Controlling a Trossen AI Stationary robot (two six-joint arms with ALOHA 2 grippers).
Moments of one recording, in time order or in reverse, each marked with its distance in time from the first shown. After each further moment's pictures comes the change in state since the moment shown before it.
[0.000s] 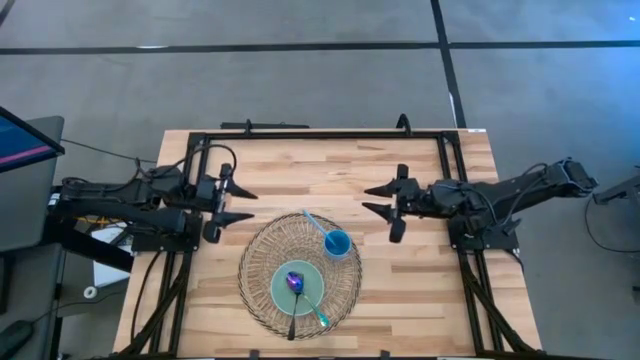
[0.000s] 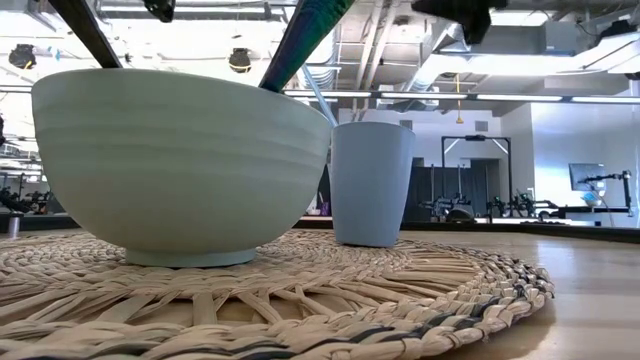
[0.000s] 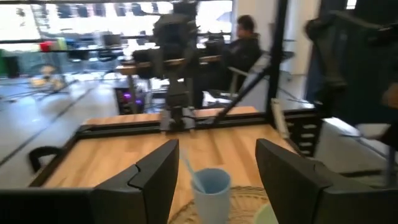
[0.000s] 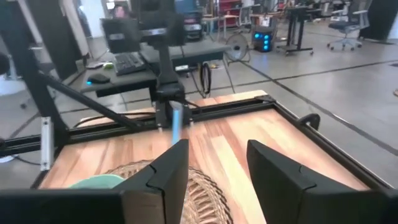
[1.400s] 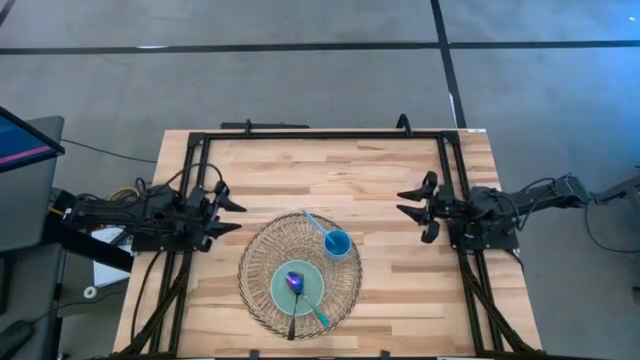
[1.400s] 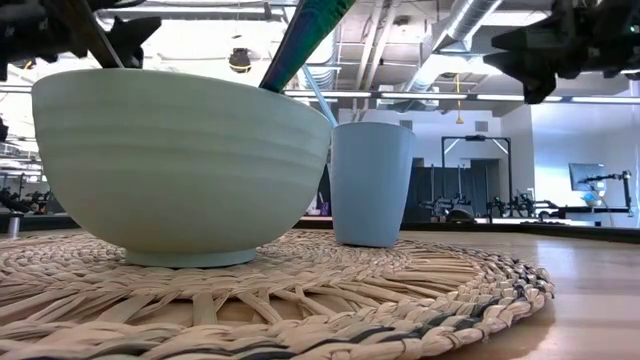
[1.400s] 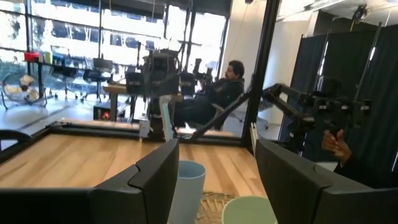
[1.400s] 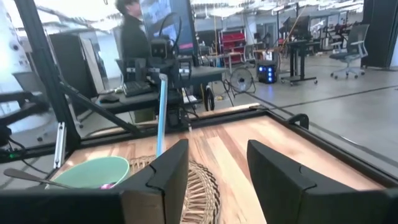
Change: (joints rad) left arm 0.000 -0.418 -0.461 0.222 0.042 -0.195; right arm 0.011 -0.632 -0.521 0.075 -0.002 -0.037
